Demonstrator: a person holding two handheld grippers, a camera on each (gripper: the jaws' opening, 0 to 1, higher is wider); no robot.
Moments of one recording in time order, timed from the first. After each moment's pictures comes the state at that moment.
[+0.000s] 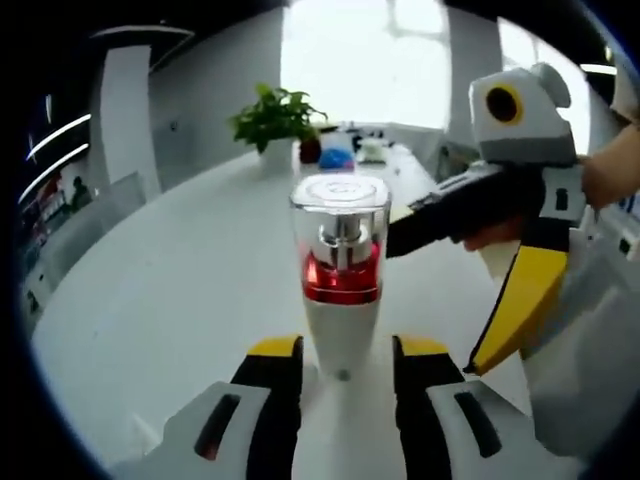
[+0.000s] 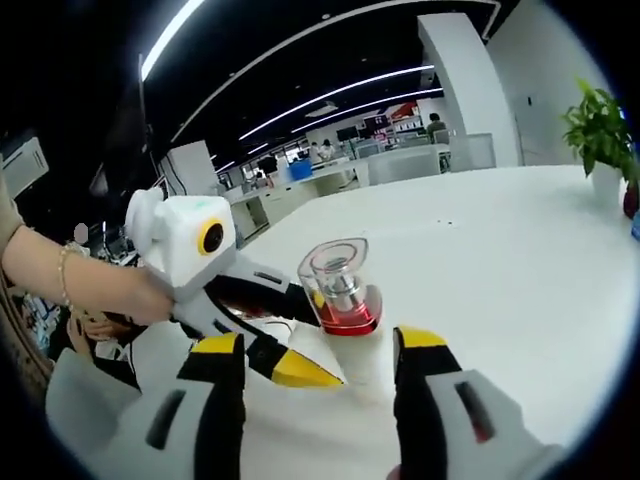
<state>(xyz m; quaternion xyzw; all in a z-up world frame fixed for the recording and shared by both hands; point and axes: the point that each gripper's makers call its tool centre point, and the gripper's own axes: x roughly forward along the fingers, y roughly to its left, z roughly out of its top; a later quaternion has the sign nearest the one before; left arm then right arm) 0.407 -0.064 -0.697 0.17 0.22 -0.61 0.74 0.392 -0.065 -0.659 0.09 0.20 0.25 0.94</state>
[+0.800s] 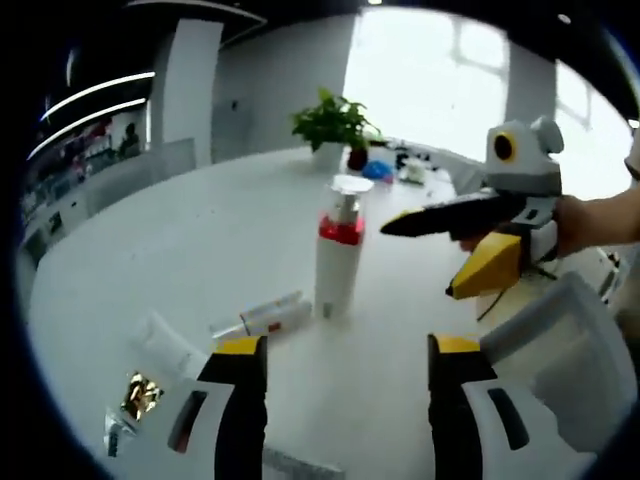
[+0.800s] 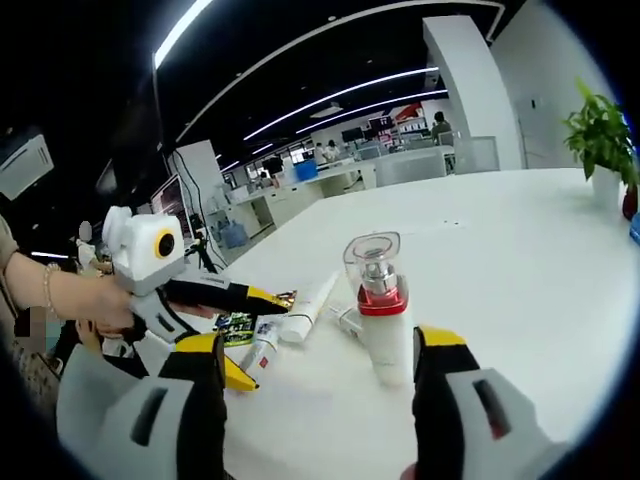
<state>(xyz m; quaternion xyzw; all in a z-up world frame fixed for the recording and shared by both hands) 0.368 0.019 -0.680 0.07 0.26 -0.52 0.81 0.361 -0.051 -0.648 0.09 0.20 0.26 0.94</state>
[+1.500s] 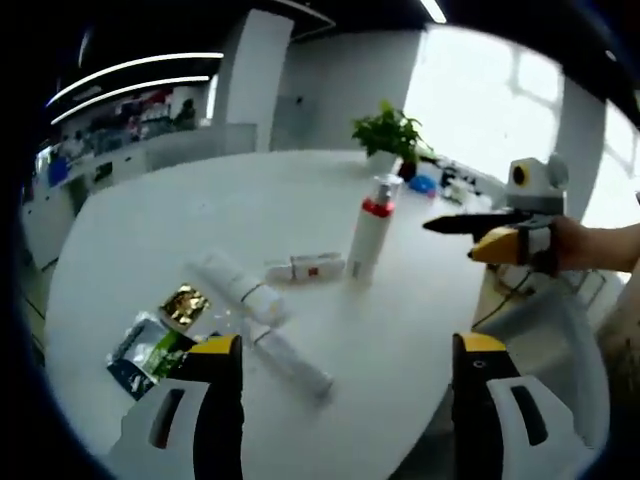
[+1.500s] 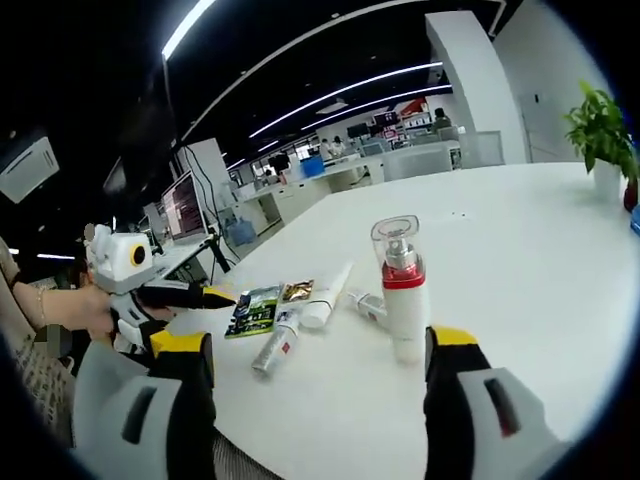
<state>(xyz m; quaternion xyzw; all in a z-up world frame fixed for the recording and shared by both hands) 0.327 0.106 -0.673 0.01 0.28 -0.41 0.86 0.330 -0.041 -0.643 0.10 0.20 0.27 0.94</state>
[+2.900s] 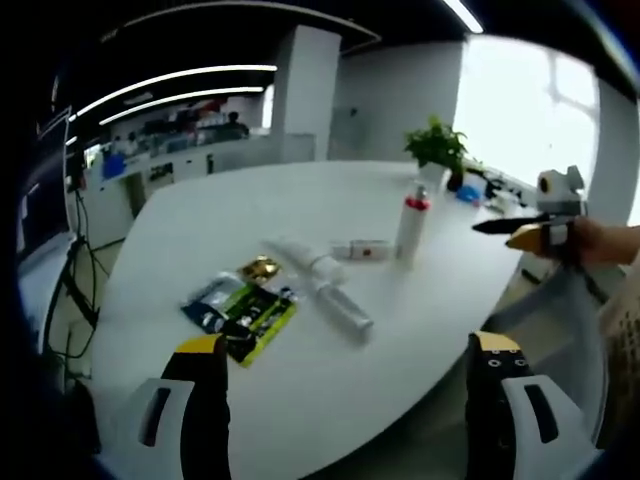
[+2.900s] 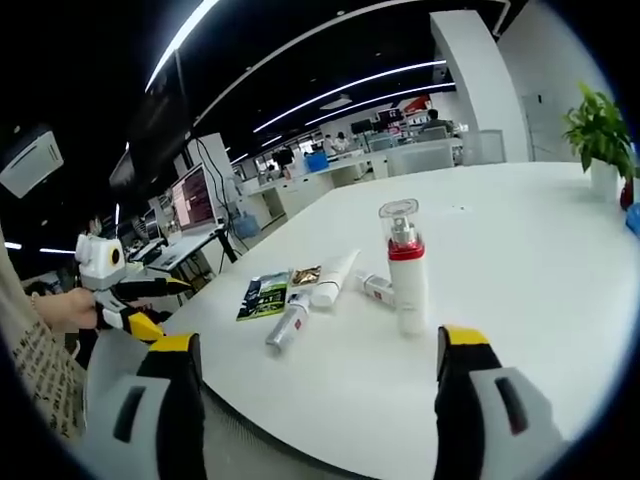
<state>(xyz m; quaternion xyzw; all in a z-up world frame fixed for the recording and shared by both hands) 0.282 0.184 -0.661 0.02 0.26 -0.30 0.92 0.293 -0.046 -0.645 0.09 0.21 0.28 0.93</state>
